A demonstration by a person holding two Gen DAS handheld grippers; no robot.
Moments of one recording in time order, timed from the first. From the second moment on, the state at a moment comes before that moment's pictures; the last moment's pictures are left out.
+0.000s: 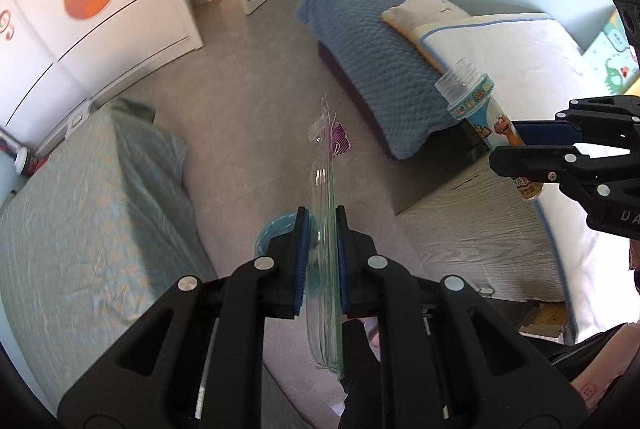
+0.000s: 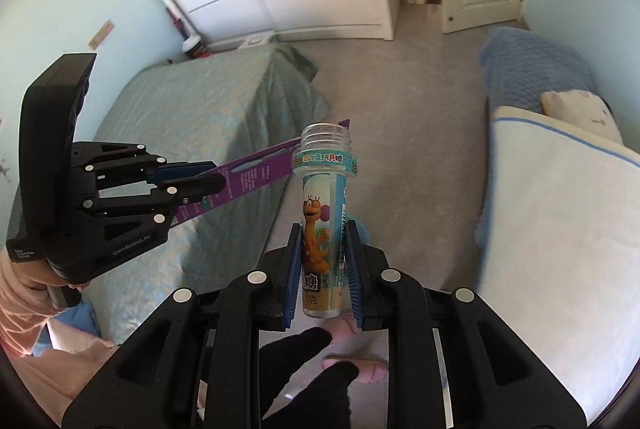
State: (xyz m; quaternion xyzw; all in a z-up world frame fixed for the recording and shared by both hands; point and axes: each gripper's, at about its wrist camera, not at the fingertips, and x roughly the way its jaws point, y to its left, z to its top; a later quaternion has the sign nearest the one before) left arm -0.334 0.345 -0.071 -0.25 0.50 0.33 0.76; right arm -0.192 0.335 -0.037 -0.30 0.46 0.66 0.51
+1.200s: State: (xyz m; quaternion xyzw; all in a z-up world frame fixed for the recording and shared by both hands) left arm -0.392 0.356 -0.134 -0.29 0.55 0.37 0.69; right arm -0.241 0.360 -0.073 -0.34 0.46 0.66 0.48
